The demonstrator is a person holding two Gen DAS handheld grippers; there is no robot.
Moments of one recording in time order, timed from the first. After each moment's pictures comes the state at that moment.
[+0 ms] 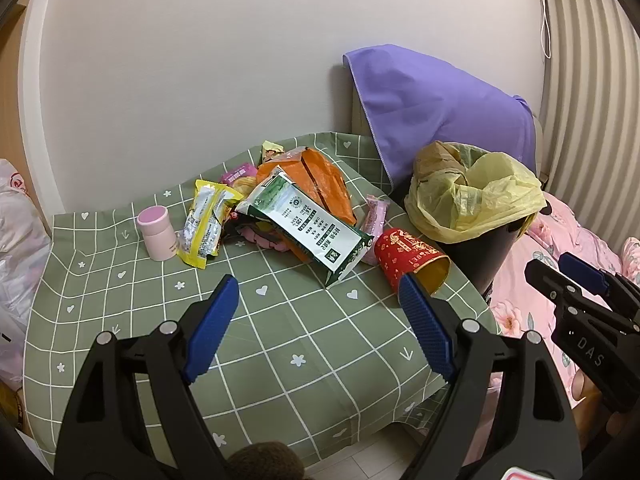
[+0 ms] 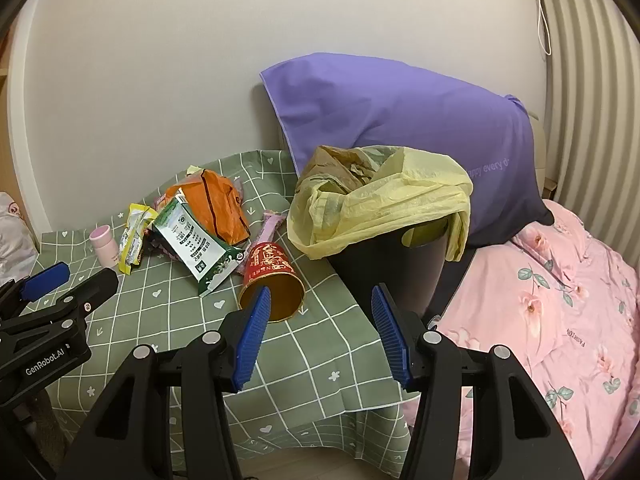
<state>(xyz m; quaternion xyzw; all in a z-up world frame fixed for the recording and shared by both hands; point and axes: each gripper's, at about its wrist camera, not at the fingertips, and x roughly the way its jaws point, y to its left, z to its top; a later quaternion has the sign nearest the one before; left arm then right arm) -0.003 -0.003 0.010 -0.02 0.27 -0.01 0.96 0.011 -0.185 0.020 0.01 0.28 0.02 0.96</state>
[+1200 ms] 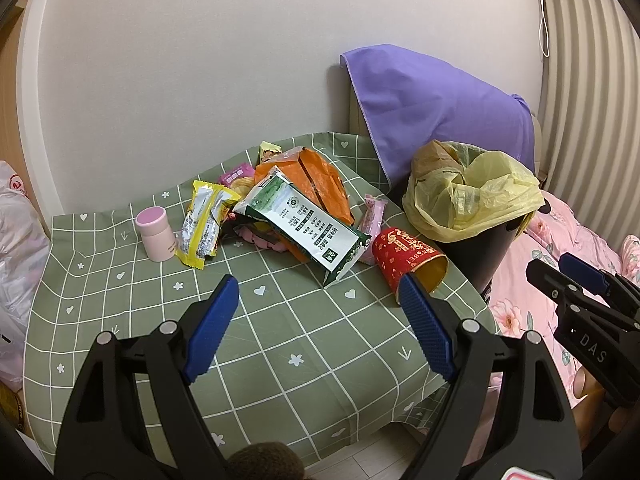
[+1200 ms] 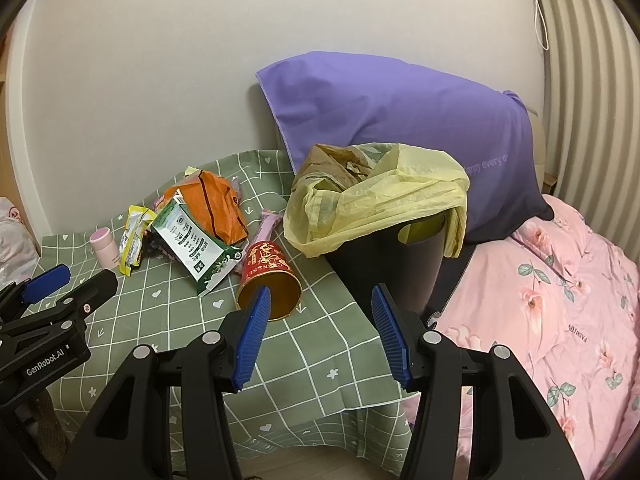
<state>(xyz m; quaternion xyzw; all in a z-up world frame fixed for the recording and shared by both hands) -0.003 -0.003 0.009 -0.01 0.27 -0.01 0.96 0.010 -0.188 0.019 0.01 0.28 0.02 0.96</state>
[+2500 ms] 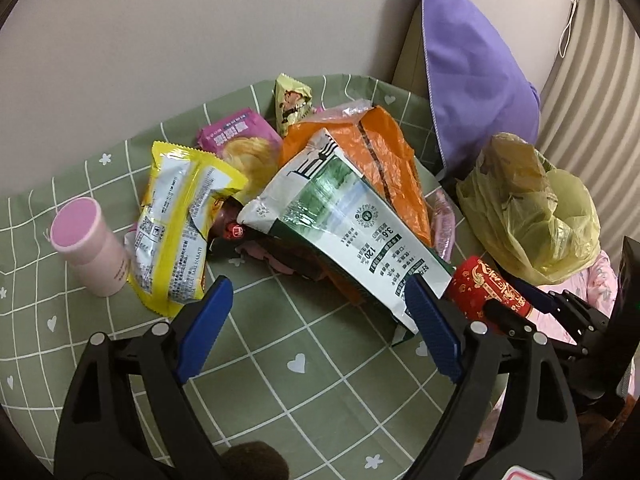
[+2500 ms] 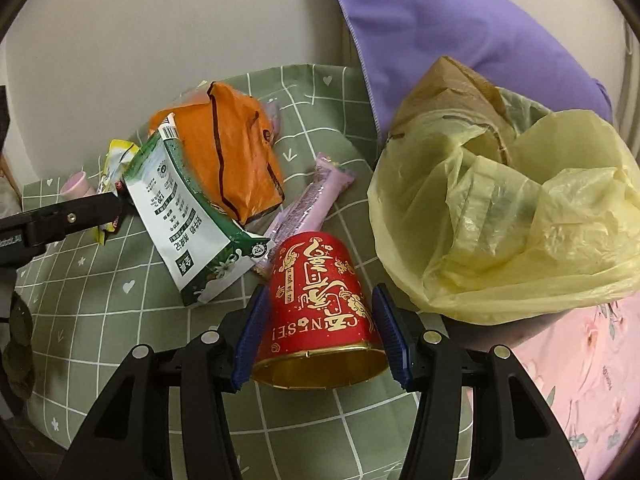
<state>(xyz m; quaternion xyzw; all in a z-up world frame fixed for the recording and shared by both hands) 0.163 0.088 -0.036 -0.09 0.40 -0.09 0.91 0.168 -0.127 -0.049 -0.04 0.40 0.11 0.91</state>
